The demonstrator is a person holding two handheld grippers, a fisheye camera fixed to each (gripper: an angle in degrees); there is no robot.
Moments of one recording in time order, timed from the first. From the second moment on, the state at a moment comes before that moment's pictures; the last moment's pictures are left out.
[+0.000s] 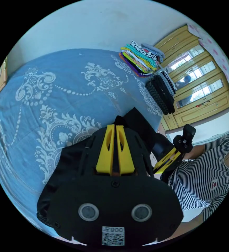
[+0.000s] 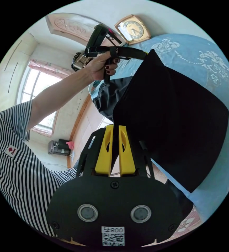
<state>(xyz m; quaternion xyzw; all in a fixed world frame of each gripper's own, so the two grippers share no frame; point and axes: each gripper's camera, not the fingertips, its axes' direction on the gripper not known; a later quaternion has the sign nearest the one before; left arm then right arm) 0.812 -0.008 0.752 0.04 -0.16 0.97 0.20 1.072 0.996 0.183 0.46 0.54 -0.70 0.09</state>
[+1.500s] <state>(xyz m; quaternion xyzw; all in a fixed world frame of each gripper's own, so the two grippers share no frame) 0.564 -0.067 0.655 0.06 -0.14 0.96 0.24 1.012 0.969 0.035 0.59 0.42 -0.68 0.14</state>
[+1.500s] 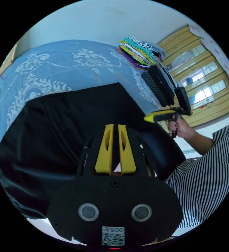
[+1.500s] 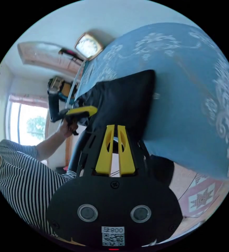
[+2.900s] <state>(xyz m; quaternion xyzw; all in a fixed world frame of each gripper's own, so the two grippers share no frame) 0.275 0.104 0.744 0.13 -0.16 0.97 0.15 0.853 1.097 -0.200 0.54 0.33 -0.72 0.28</state>
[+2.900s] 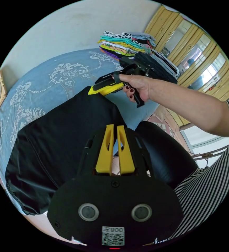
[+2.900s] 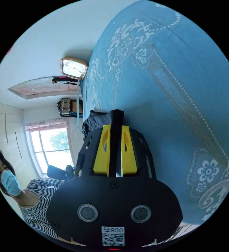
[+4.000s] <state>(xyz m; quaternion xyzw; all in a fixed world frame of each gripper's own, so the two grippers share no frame) 0.271 0.173 0.678 0.16 -0.14 0.94 0.27 0.887 1.126 -0.085 0.57 0.32 -0.73 0.21</state>
